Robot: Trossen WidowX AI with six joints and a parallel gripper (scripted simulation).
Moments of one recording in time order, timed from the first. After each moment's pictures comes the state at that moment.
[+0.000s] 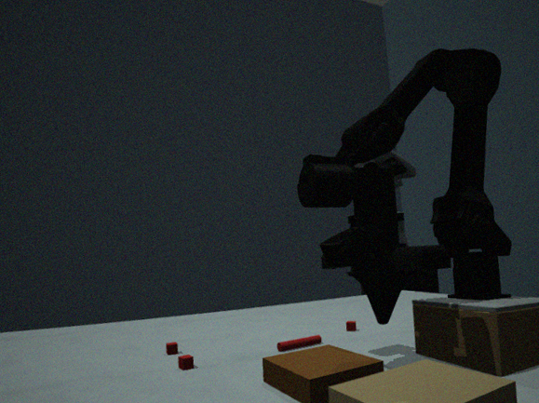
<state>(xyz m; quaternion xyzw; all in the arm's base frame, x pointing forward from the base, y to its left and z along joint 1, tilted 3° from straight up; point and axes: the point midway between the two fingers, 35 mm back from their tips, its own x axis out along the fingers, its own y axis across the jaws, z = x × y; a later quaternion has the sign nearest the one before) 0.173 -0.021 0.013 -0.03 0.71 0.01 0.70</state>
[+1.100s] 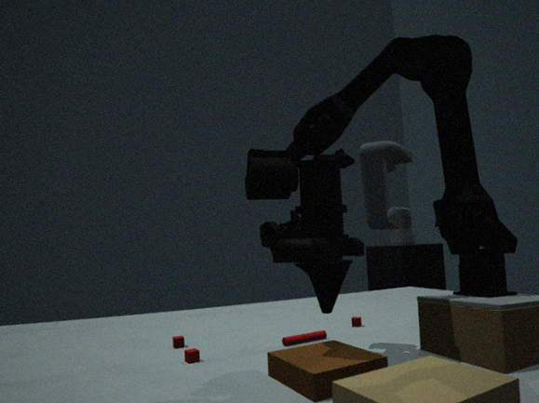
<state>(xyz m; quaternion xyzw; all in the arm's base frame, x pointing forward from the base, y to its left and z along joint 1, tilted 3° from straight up) 0.243 -0.063 0.025 0.31 0.63 -0.33 0.63</state>
